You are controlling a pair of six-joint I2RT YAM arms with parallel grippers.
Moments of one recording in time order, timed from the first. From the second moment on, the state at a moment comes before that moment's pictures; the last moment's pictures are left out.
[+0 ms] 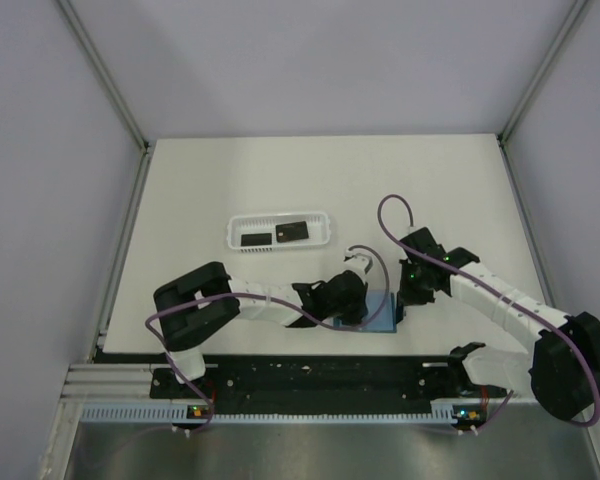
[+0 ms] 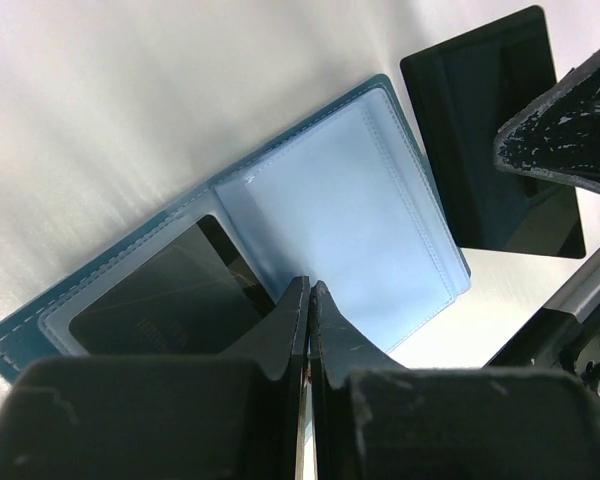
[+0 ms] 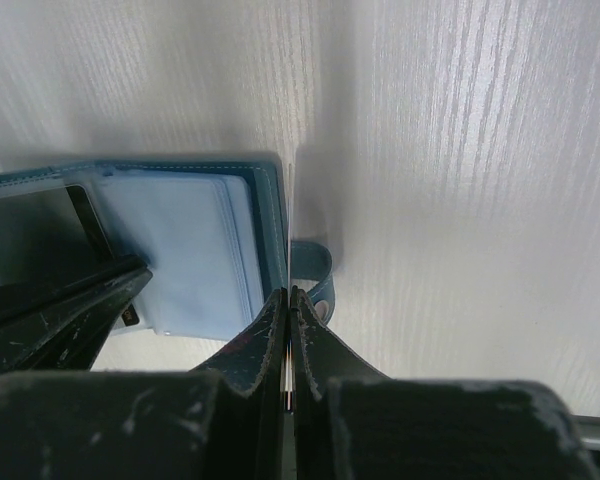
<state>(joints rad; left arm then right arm) -1.17 1.81 0.90 0.18 -0.12 -0.70 0.49 1.17 0.69 -0.75 0.03 0.60</state>
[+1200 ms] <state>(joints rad) -1.17 1.87 1.01 0.16 0.01 -0.64 0.49 1.19 0.69 -0.75 0.05 0.60</state>
